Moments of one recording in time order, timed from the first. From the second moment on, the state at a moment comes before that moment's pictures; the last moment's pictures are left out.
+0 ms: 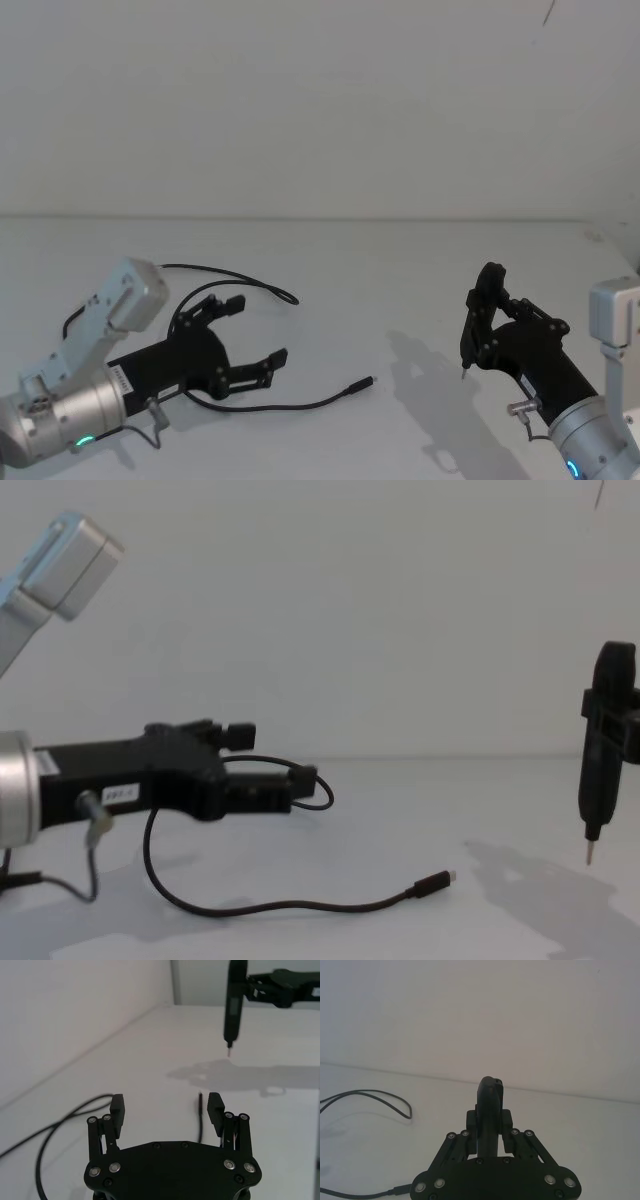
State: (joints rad) left arm -0.31 0.54 0.47 -1.55 -0.45 -0.02 -0.59; right arm -0.01 0.34 -0.23 -1.77 0.29 0.03 0.07
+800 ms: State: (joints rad) left arm -0.39 0.58 0.53 -1.41 -0.48 -0.05 -0.80; right arm -0.01 0.34 -0.23 -1.77 0.29 0.03 0.07
